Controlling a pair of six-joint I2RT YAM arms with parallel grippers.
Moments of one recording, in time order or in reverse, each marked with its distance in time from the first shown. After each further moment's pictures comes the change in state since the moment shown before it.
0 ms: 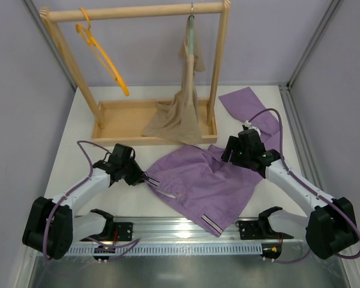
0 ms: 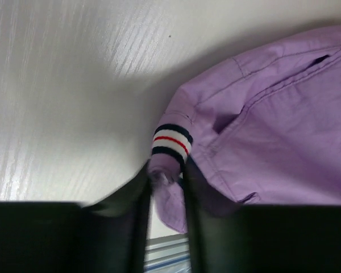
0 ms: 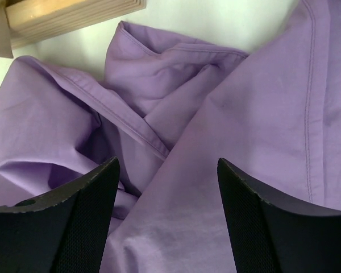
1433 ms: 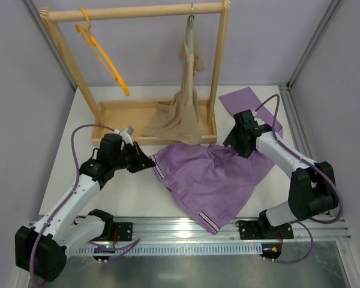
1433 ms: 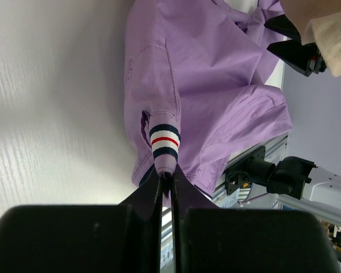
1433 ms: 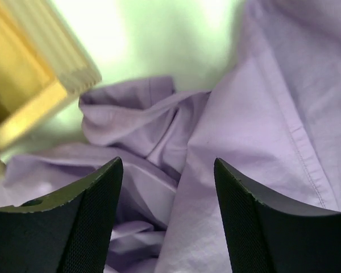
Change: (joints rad) left arm 0.002 -0.210 0.130 0.048 0.273 0.256; right arm -0.077 0.338 0.296 -0.195 0.090 0.235
